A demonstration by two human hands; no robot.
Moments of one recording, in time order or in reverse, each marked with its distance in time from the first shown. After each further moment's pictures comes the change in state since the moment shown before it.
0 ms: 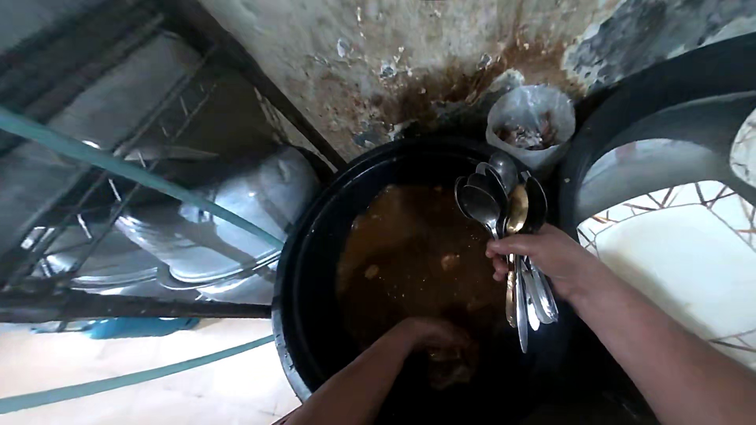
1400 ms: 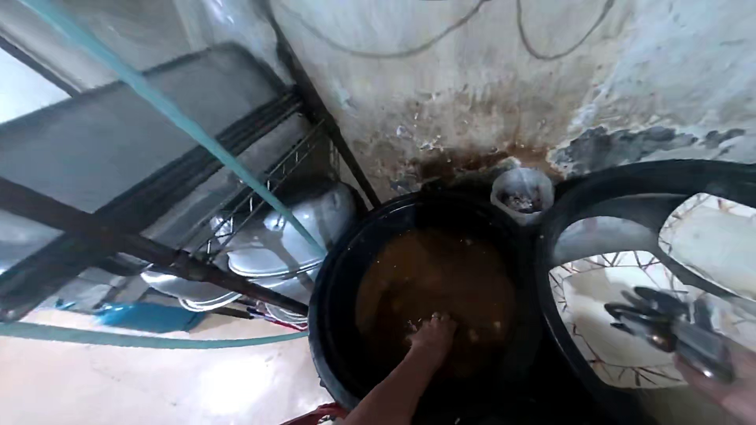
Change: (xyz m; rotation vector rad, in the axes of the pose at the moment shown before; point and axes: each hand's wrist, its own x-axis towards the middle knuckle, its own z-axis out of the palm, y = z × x) left_hand 0.006 0.009 0.031 0.516 0.693 -0.051; right_hand -0.173 0.005 -0.176 -1.184 0.482 0.004
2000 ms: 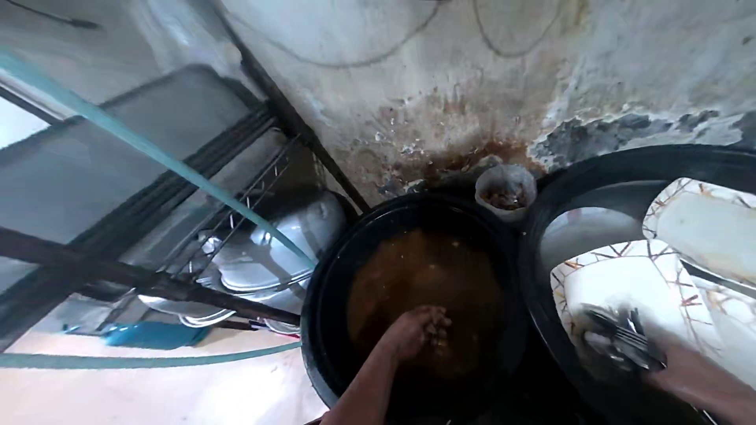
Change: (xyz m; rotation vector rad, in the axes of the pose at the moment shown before) left_hand -0.019 -0.034 -0.033 -1.535 -0.048 -0.005; right_hand 0.043 0.031 0.037 -0.174 -0.378 0.179
